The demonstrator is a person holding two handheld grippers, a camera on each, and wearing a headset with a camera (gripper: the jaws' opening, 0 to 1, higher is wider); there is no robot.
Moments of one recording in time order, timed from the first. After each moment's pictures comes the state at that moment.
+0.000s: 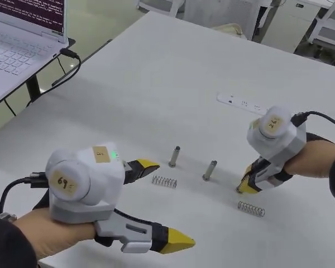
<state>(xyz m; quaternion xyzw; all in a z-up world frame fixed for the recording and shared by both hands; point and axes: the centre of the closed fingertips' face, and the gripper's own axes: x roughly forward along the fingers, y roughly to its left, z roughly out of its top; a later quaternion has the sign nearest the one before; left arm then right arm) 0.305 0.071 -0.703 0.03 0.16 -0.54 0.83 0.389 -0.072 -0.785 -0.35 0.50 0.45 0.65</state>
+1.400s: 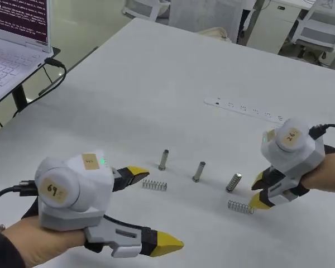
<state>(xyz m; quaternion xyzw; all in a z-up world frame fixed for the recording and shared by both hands) 0.301 0.070 -0.707 0.04 0.17 -0.54 0.82 0.356 -0.108 -0.777 -0.34 0.50 0.44 0.67</state>
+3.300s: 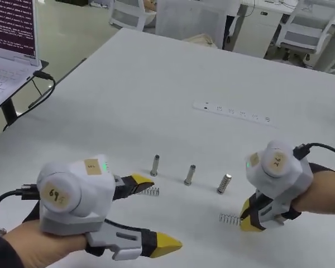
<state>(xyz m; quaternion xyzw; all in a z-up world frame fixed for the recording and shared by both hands) 0.290 0.053 -0.698 0.07 0.16 -0.58 0.80 0.294 -0.082 -0.771 -0.35 0.49 0.49 0.63</state>
